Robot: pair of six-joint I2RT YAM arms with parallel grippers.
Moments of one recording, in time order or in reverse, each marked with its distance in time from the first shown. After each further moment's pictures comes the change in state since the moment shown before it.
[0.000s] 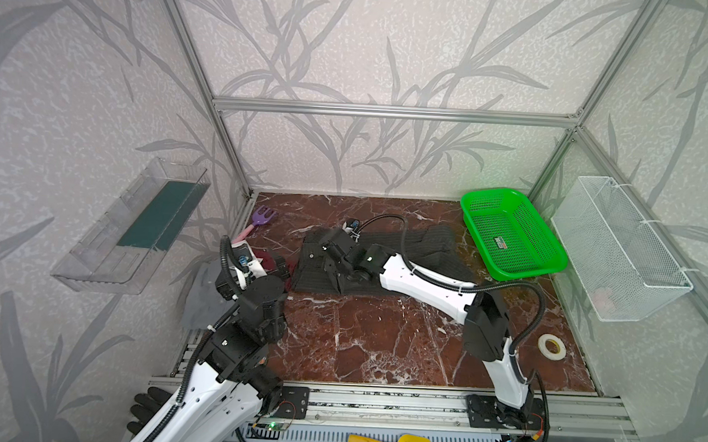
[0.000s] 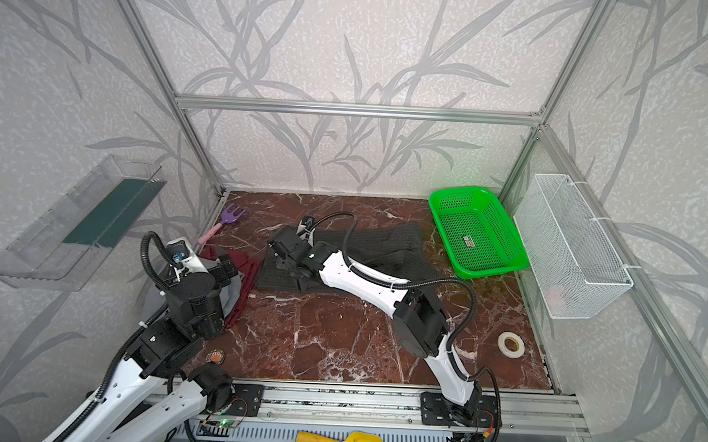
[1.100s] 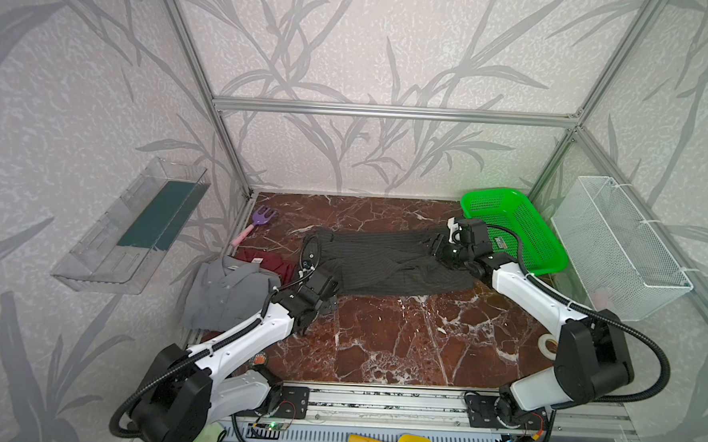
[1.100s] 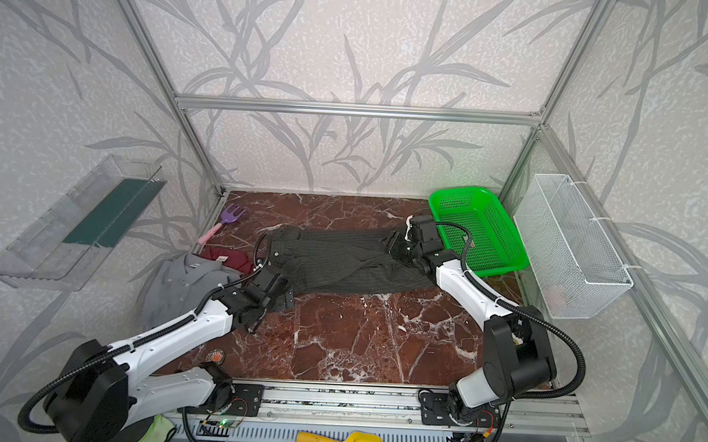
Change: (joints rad) left arm 0.000 0.579 -0.085 -0.148 0.648 -0.457; right arm -0.655 -0.580 -0.868 0.394 -0.590 -0.191
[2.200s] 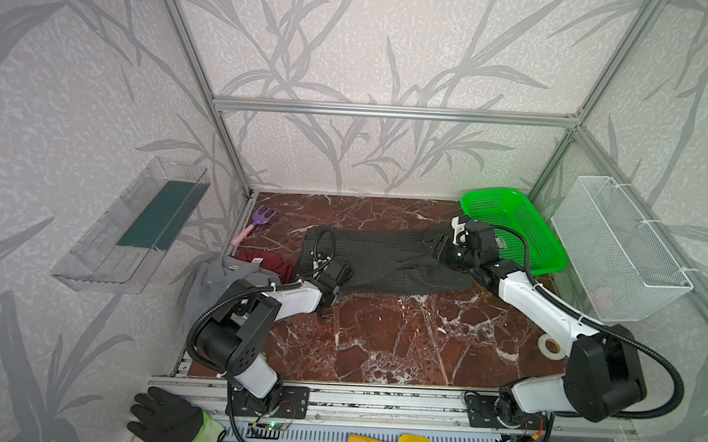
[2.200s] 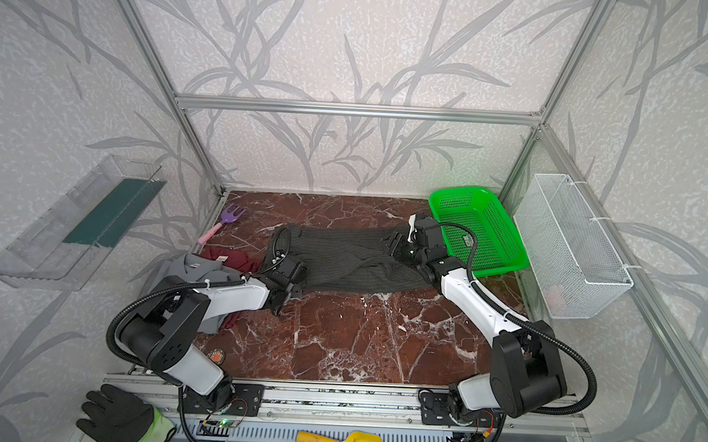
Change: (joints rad) left arm 0.058 0.415 0.081 0.320 -0.046 0.027; right arm 0.005 -0.081 -0.071 0.058 0.006 -0.021
